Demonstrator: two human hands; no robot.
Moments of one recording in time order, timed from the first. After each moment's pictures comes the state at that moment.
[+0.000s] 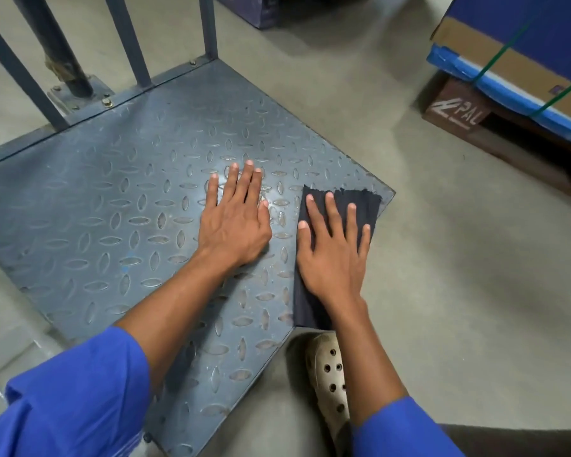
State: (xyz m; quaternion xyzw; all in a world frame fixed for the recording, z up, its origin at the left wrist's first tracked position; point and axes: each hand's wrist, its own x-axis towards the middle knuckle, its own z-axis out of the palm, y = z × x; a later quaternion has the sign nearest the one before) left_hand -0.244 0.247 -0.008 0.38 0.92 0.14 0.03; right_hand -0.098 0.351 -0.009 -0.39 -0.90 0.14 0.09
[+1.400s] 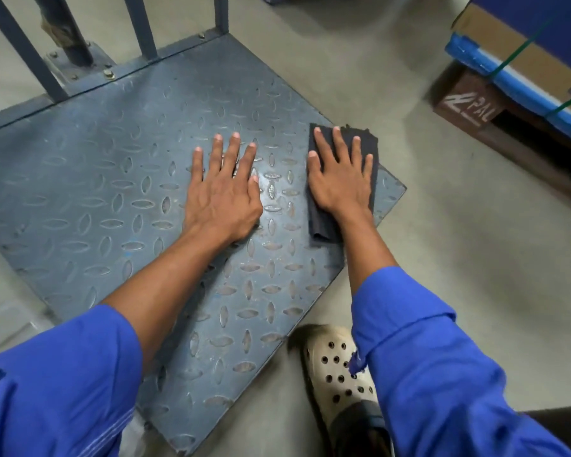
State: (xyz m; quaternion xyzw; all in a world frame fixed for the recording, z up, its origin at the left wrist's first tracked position) left_hand -0.269 0.236 -0.007 0.34 0.93 0.13 0.01; right_hand -0.194 0.433 0.004 -0.35 -0.93 0.12 0.03
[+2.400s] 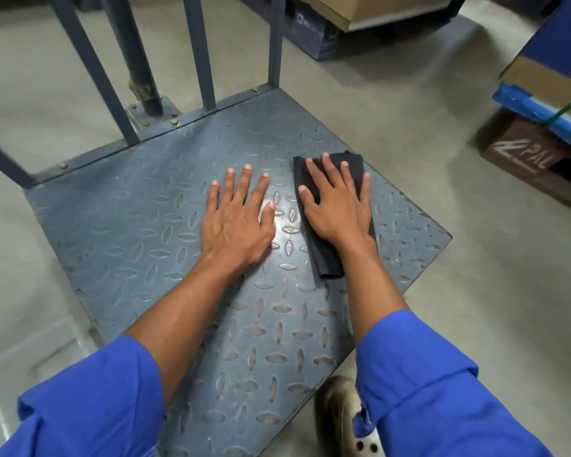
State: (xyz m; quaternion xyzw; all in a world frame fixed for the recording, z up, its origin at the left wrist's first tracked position) left_hand -0.298 0.215 -0.006 0.27 0.95 0.14 0.02; right_hand -0.244 0.394 0.007 -0.25 -0.96 0.12 0.07
